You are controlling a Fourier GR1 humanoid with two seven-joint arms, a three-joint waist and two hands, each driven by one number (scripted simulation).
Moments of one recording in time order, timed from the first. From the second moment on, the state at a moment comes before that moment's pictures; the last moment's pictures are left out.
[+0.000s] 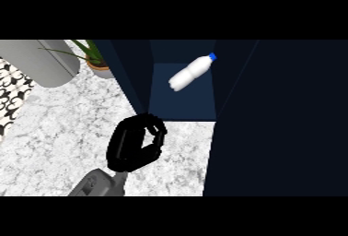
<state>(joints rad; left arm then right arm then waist) -0.25 0.19 -0.55 -1.42 0.60 0.20 -0.49 1.02 -0.34 0.38 -2.49 -0.01 0.36 -0.29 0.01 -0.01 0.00</state>
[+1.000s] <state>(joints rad) 0.13 0.48 -0.33 -1.76 0.81 0.05 -0.47 0.85 -0.51 0.62 -2.50 0.06 0.40 -0.21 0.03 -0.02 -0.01</state>
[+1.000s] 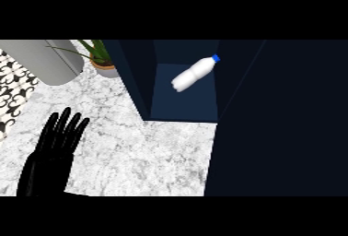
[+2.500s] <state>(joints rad) 0.27 0.70 -0.15 -1.82 0.97 -0.23 -0.45 0.56 -0.51 0.65 -2.48 -0.01 0.38 -0.01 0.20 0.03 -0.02</state>
